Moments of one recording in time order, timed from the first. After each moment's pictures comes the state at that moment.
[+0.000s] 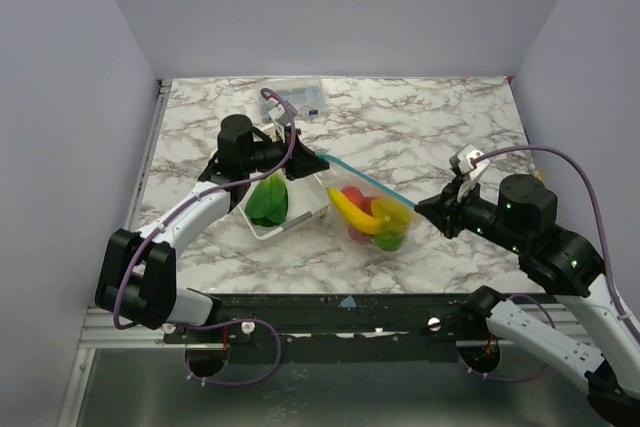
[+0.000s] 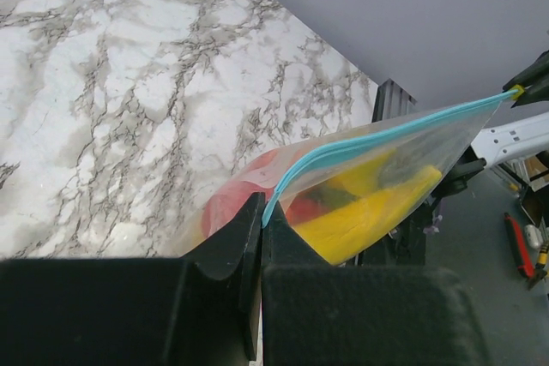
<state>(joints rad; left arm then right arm) -0.36 1.38 0.87 0.37 0.93 -0.43 0.66 0.66 1.04 -0.74 -0.13 0.05</state>
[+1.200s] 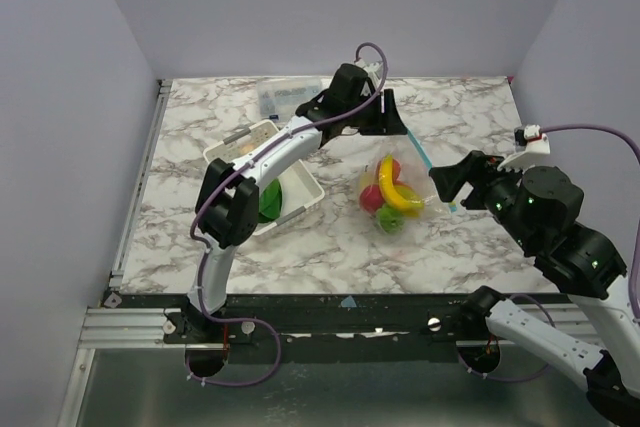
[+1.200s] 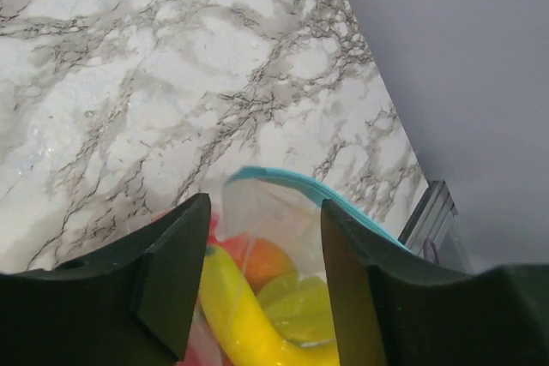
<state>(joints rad) -0.66 2.09 1.87 -0.23 0.42 -0.64 0.66 0.69 1.18 -0.75 0.33 0.50</state>
